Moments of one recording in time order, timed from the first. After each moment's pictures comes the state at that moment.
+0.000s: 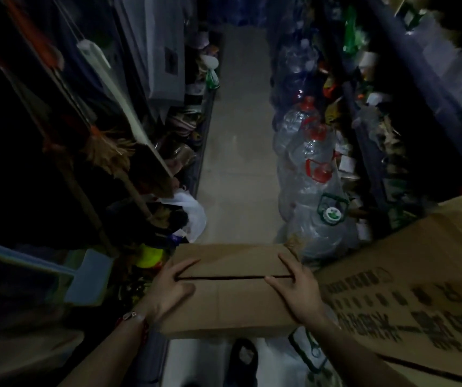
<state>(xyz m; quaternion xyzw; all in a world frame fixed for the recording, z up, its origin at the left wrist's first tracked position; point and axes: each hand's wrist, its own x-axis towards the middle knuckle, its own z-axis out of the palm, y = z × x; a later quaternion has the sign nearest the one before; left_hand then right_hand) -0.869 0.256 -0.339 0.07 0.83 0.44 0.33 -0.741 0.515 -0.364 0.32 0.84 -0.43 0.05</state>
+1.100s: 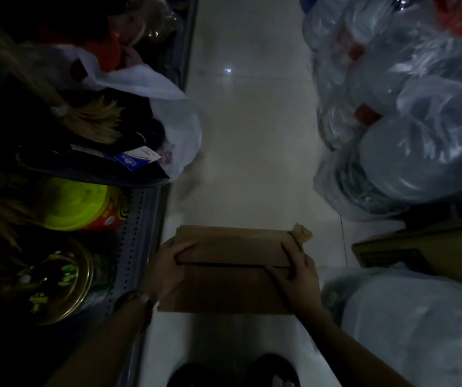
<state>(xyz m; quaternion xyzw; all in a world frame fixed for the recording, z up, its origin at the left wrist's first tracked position) -0.946 0.226 -0.850 0.14 0.84 0.37 0.36 -0.790 0.468 -0.854 0.38 0.83 -0.40 0.08</state>
